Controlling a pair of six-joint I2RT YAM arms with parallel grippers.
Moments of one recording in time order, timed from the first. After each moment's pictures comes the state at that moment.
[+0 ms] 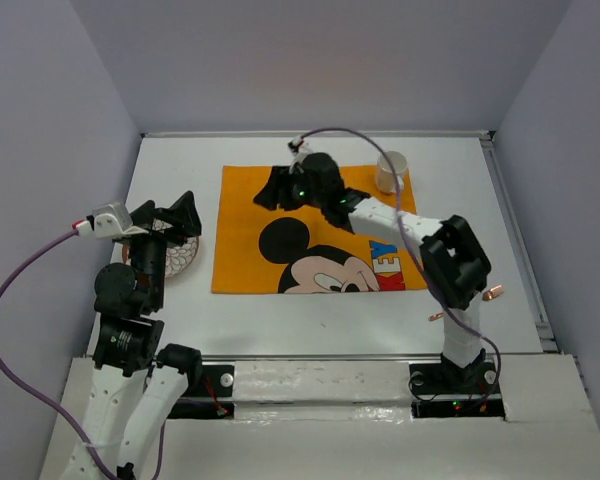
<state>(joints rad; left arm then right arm) -0.26 0.45 0.75 -0.06 -0.27 -0.34 0.66 1.92 1.52 0.10 -0.20 0.57</state>
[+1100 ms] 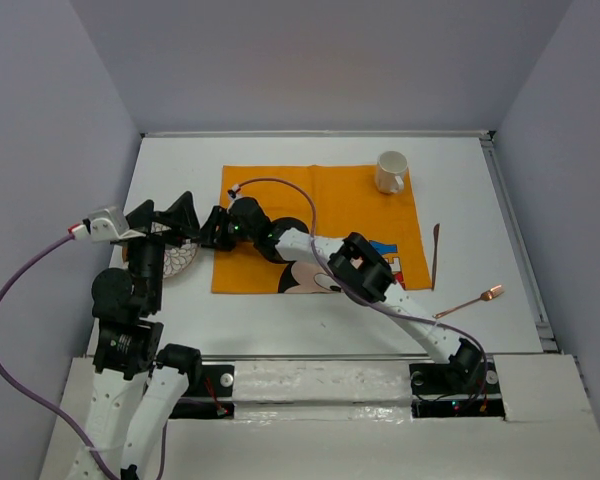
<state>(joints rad) -0.22 0.42 0.73 -0.04 -0.23 -0.36 0.93 2.75 2.21 0.24 -0.32 1.11</state>
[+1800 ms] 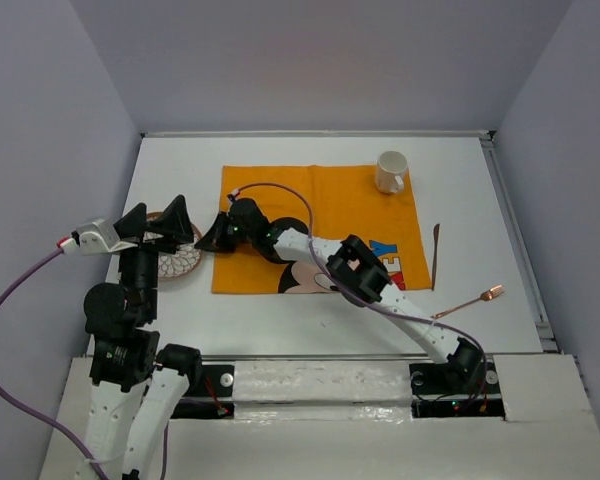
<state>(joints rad) -0.21 0.36 0.73 -0.04 -0.23 -0.36 0.93 2.84 2.36 0.11 -0.36 1.17</state>
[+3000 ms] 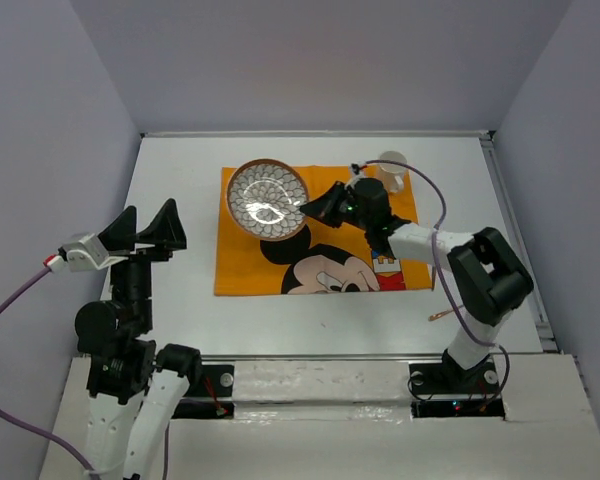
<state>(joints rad) -0.22 0.28 0.73 0.00 -0.25 -0.34 0.63 1.81 1.08 0.50 -0.30 1.08</state>
